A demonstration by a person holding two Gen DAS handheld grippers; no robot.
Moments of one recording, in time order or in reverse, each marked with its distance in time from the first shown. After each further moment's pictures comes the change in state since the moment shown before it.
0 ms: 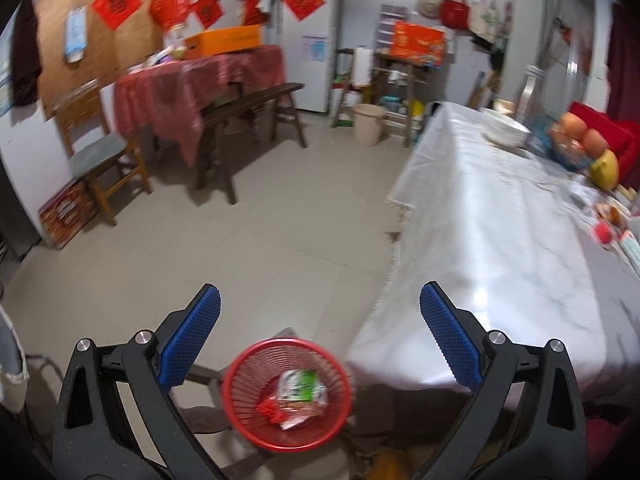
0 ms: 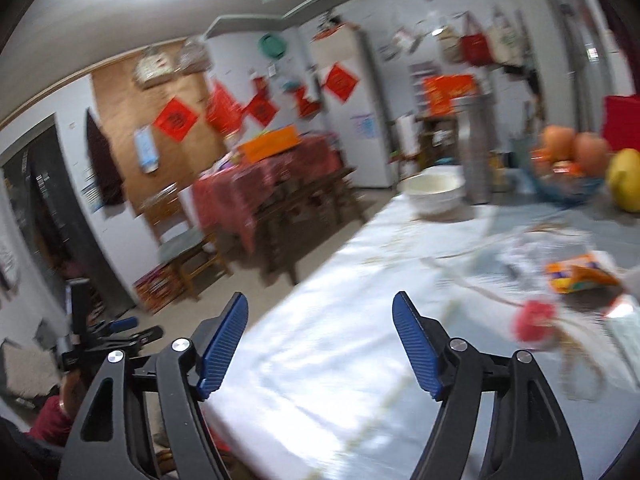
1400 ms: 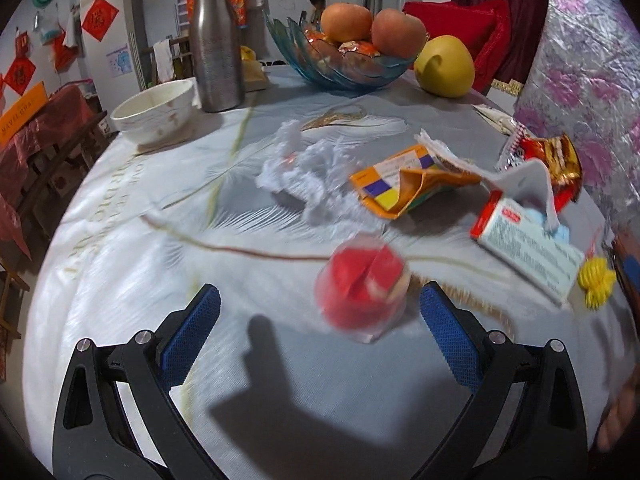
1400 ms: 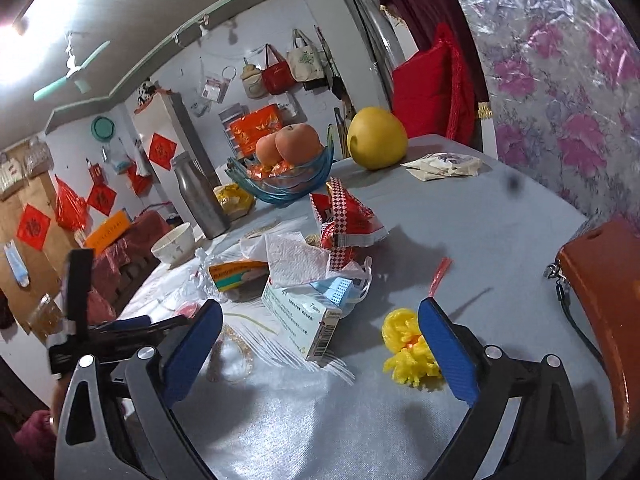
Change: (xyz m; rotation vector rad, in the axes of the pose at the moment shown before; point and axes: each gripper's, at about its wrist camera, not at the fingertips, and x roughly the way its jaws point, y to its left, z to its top) left arm 0.112 -0.430 0.049 0.383 0.136 -0.372; right arm -0.139 -0.249 -0.071 0.359 -0.167 -0.479
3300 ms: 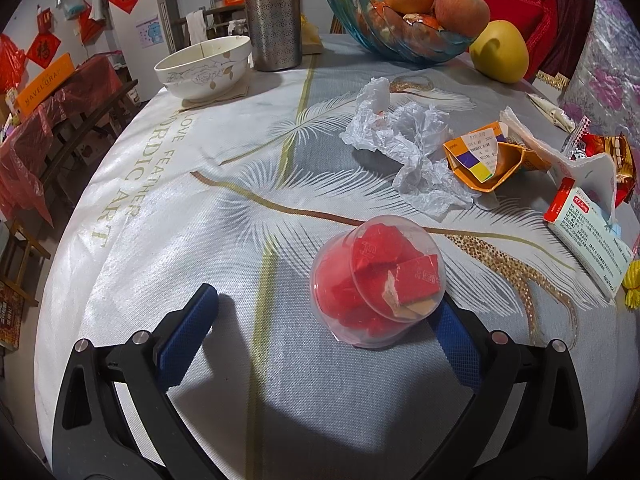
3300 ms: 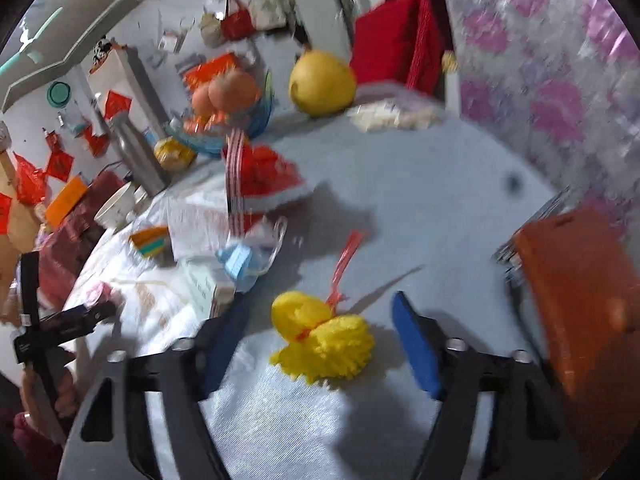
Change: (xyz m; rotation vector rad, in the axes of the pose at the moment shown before) left arm 0.011 0.045 -0.015 -0.062 0.093 0.108; right arm 0.035 -0.044 0.008 0.014 0.261 -0.138
